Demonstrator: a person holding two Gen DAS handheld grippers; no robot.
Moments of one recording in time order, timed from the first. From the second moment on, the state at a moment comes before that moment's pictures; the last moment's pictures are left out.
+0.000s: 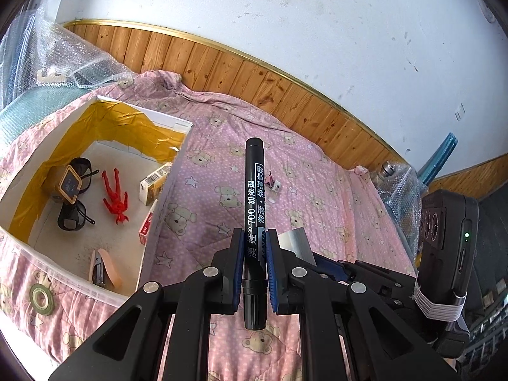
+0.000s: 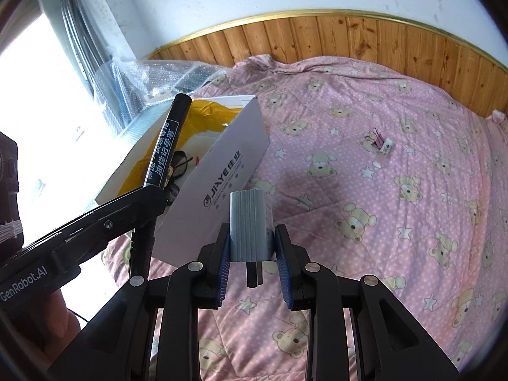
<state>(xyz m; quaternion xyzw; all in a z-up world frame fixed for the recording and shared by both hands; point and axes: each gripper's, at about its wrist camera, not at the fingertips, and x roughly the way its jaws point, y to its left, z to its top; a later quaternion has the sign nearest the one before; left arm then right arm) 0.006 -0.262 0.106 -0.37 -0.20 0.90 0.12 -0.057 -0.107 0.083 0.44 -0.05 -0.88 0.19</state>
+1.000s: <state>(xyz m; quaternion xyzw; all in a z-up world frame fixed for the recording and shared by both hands) -0.013 -0.376 0.104 -0.36 -0.28 0.89 0.04 -0.114 -0.202 0.129 0.42 -0.01 -0.87 0.27</state>
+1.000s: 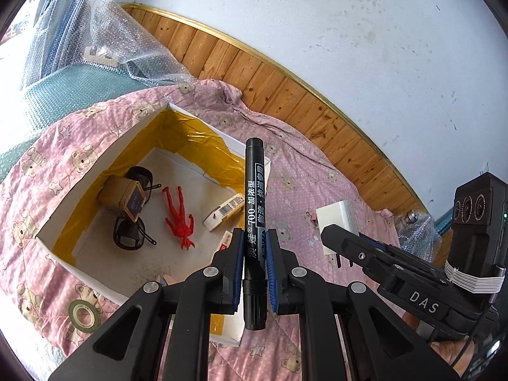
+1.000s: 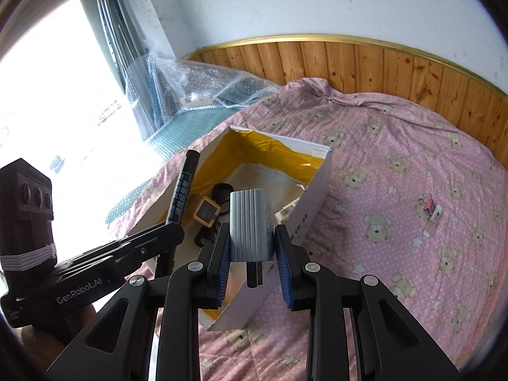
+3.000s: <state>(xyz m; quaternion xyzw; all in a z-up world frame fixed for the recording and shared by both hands) -0.091 -0.419 0.075 -0.43 -0.25 0.87 -0.03 -0.171 -0.234 0.099 0.45 -0.03 -0.85 0.28</state>
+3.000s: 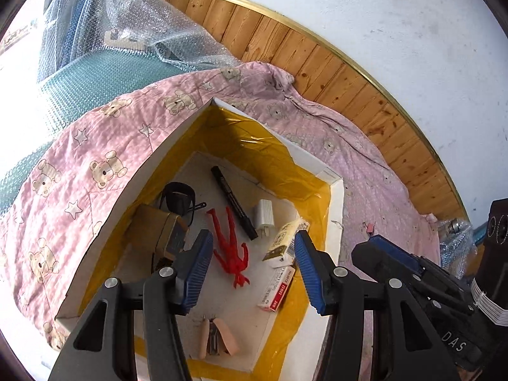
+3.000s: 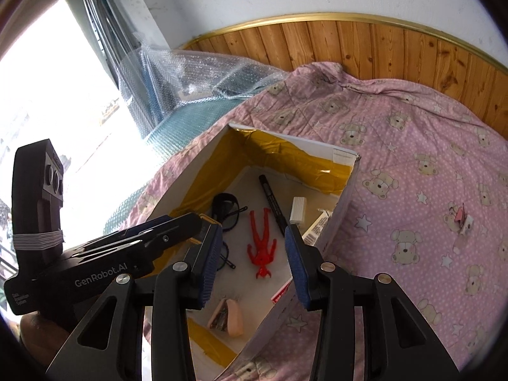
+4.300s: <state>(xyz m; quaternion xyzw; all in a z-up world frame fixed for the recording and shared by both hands) 0.010 -0.292 0.100 -0.42 -0.19 0.89 0.01 -0.049 -0.114 0.086 0.43 -0.12 -0.85 0.26</state>
